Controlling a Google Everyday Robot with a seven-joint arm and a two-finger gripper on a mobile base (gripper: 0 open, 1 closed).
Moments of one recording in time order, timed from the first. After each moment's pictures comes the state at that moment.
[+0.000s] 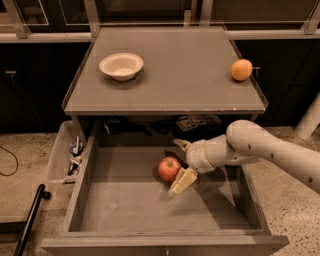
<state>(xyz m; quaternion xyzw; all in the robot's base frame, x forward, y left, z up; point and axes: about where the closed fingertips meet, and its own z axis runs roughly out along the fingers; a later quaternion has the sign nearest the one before) 0.545 -0.064 0.635 -0.59 0.68 0.25 0.35</state>
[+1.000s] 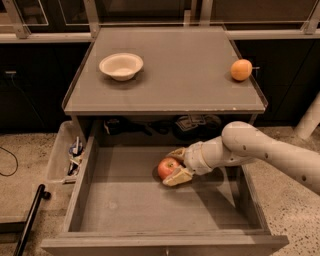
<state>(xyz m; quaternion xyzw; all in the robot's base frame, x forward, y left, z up) 0.545 -0.061 0.619 -0.59 0.69 0.25 0.33</state>
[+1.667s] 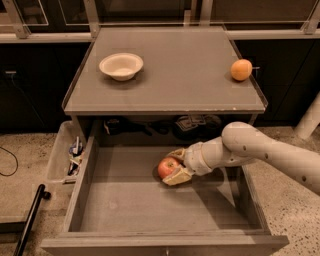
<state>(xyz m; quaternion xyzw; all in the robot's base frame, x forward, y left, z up) 0.544 -0.061 0.619 -0.59 0.69 0.25 0.33</state>
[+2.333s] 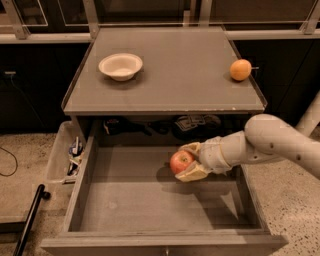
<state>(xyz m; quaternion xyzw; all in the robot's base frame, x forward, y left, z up) 0.517 -0.092 0.674 -0.60 0.68 0.23 0.35</state>
